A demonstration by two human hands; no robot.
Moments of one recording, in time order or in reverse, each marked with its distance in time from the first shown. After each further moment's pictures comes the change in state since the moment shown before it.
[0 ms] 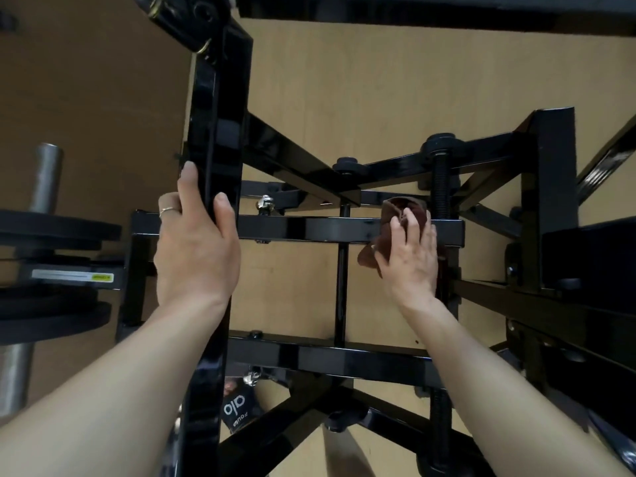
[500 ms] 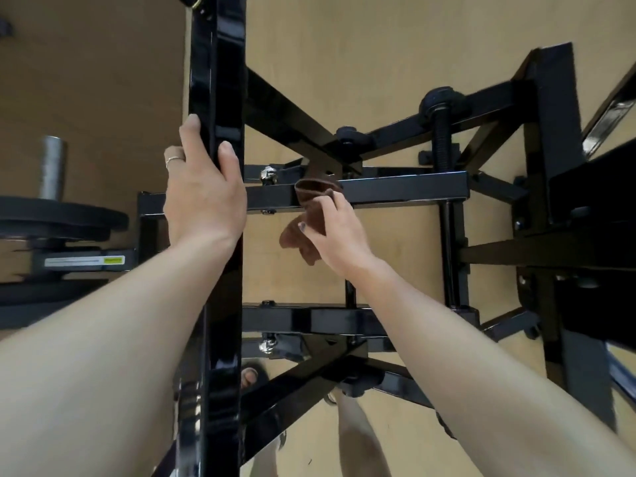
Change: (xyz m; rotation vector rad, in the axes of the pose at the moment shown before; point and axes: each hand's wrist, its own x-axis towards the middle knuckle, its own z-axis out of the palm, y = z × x) left_hand 0.000 -0.005 -0.002 -0.050 0.006 0.058; right_hand -0.036 -0.099 0.020 0.557 -0.118 -0.144
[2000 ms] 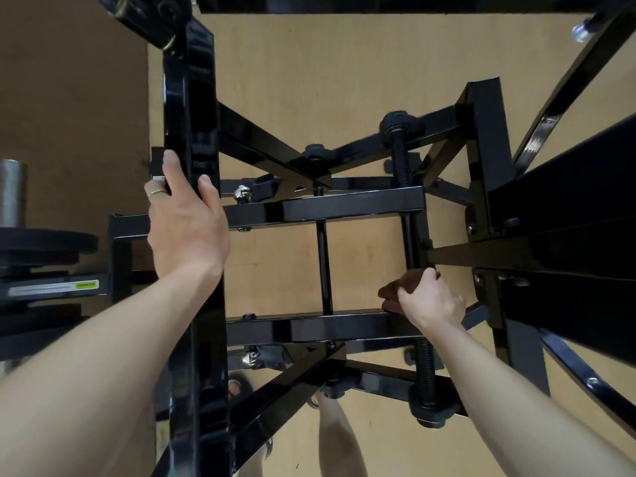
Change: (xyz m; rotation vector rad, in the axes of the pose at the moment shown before) left_hand 0.000 0.004 0.001 0.071 -0.026 0.002; right_hand -0.108 0.116 -0.087 -0.523 -0.012 0.776
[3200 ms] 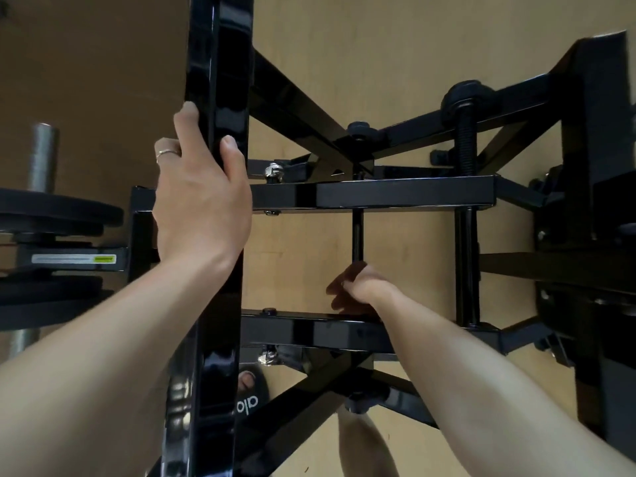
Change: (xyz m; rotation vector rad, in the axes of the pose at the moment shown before) left_hand 0.000 -0.007 0.003 -0.056 0.038 0.036; right_hand 0.045 -0.147 0.107 0.318 -0.672 -0.087
